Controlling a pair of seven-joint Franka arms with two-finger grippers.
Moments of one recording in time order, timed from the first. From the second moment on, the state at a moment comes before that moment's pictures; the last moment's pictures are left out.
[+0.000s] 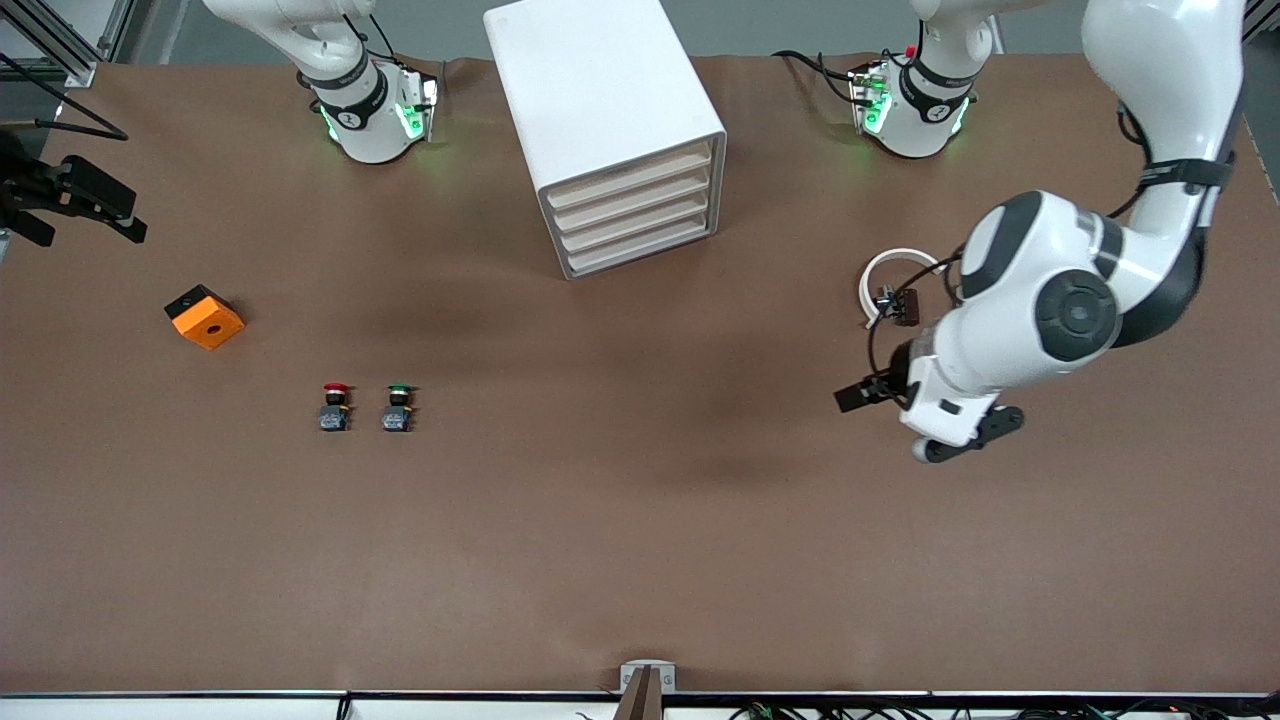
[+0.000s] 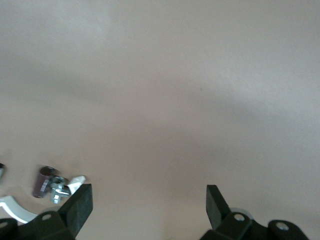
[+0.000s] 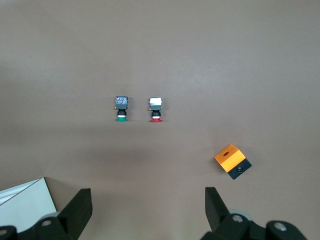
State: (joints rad) left arm 0.22 0.47 -0.62 -1.54 0.12 1.85 -0.76; right arm 0.02 -0.08 -0.05 -1.57 0.01 1.51 -0.05
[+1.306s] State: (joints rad) left arm 0.41 0.22 -0.52 -1.36 0.12 1.52 -0.21; right arm 0.02 -0.08 -0.05 -1.57 0.01 1.51 -0.05
